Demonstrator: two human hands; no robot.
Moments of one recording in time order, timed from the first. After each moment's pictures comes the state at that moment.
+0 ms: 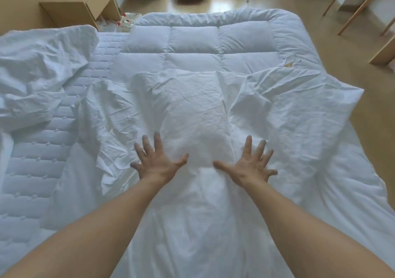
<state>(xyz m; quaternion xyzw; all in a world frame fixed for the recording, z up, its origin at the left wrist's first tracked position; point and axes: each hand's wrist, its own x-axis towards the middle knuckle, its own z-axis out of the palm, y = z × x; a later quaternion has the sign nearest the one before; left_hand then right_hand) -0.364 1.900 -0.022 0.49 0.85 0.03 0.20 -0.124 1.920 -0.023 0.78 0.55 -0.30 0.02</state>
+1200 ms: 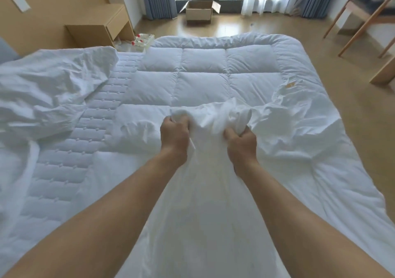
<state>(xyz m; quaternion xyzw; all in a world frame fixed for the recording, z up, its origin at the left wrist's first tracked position) -0.330 1.923 0.131 0.27 0.68 0.55 0.40 -0.190 1.926 0.097 0.61 0.40 -0.47 -0.50</state>
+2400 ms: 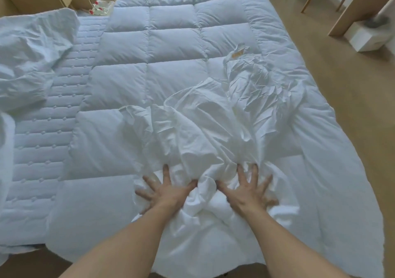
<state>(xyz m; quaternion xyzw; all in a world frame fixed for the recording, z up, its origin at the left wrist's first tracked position) -0.332 1.661 -0.040 0.37 0.84 -0.11 0.39 -0.127 1.644 -0.034 0.80 0.46 -0.37 0.08</state>
